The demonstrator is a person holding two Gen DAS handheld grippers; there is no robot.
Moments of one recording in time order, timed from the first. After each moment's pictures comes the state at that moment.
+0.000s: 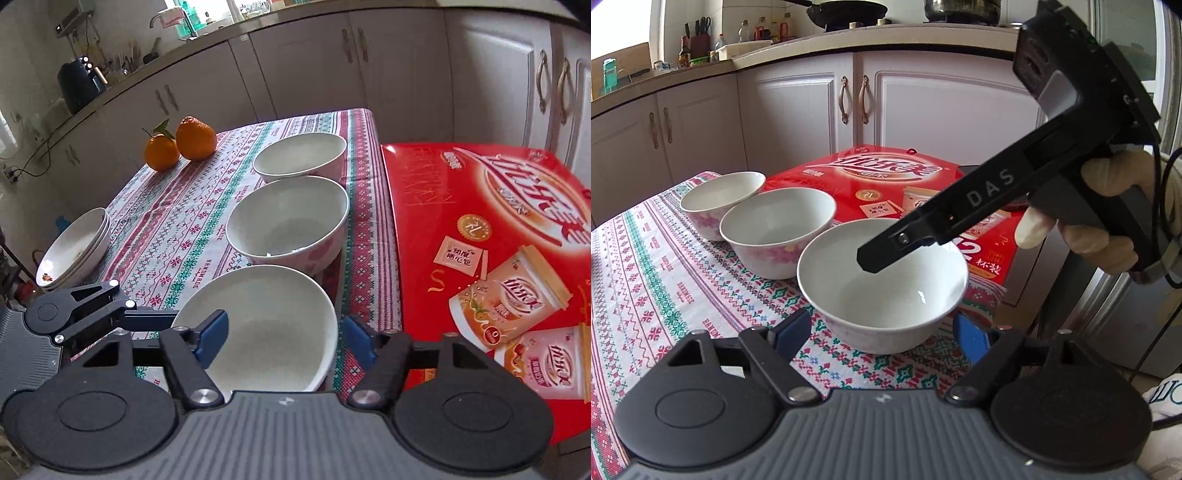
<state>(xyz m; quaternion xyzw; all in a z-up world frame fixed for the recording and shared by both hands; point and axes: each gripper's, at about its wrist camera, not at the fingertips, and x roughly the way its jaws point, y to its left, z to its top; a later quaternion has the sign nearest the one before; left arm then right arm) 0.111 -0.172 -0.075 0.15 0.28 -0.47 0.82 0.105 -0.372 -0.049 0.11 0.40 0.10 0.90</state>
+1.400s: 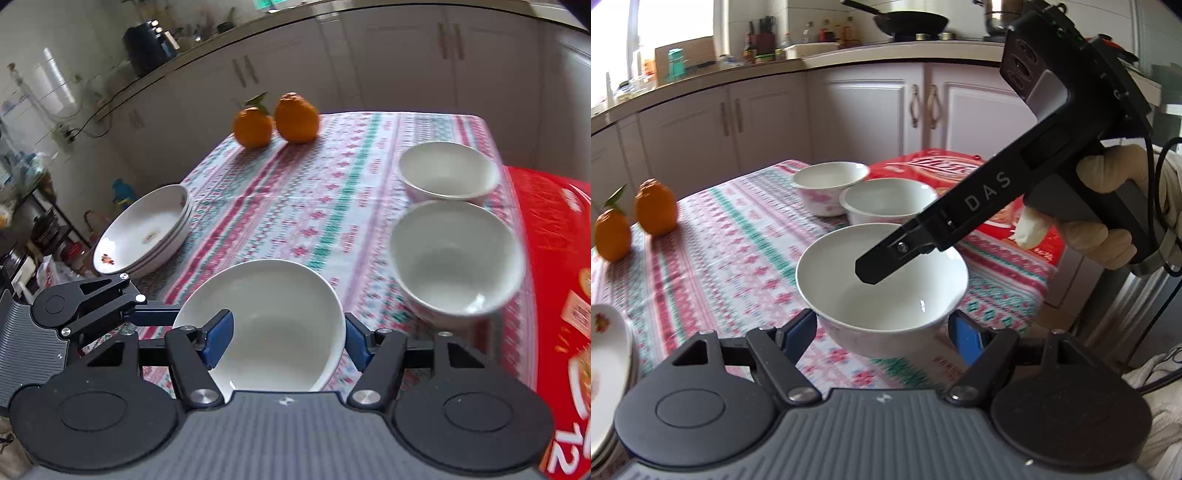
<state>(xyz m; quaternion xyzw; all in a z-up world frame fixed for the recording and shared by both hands) 0.116 -0.083 -0.055 0.14 0.29 -0.39 0.86 0.150 -0.274 -0.035 0.07 0.42 0.21 0.88</state>
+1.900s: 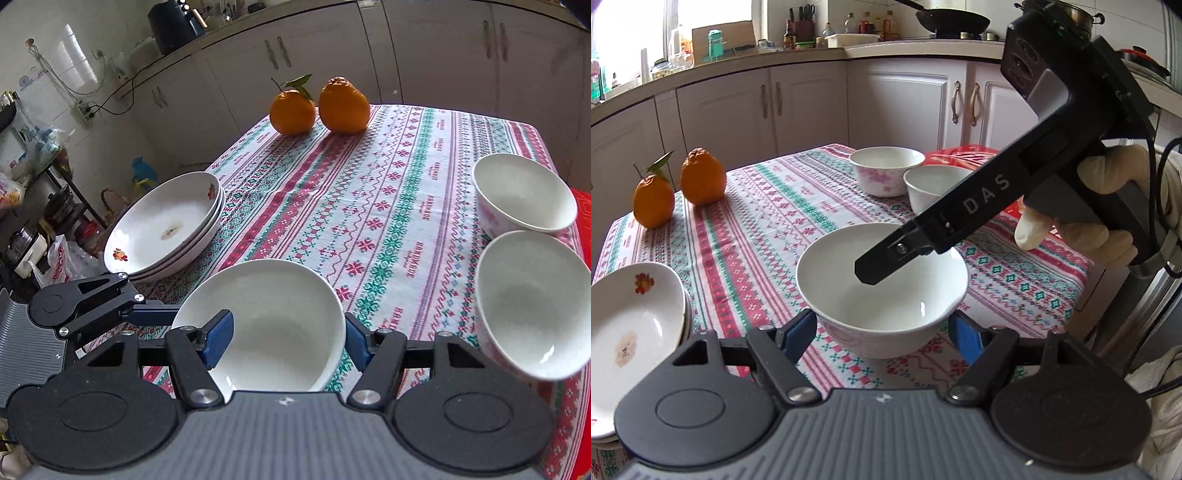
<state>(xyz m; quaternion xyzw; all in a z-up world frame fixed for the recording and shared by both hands) 0.132 -0.041 -0.064 0.12 0.31 -0.35 0.88 0.183 -0.224 -0.043 0.05 0.43 0.25 0.87</state>
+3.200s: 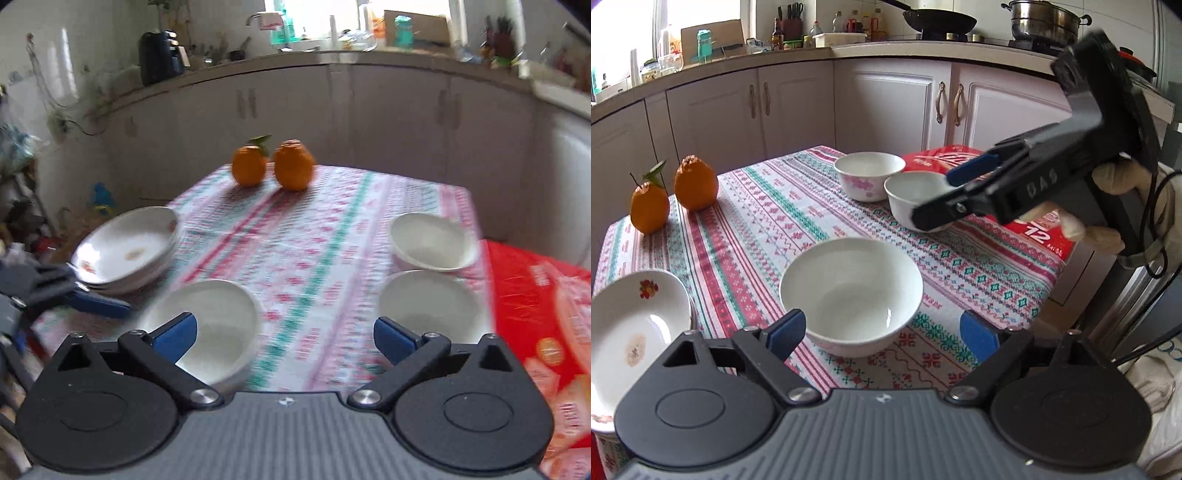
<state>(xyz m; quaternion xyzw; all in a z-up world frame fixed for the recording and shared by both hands) 0.115 -0.038 -0.033 0.13 0.32 -0.37 0.86 0.131 -0.260 -0.013 -0.03 0.33 0.15 0.93</state>
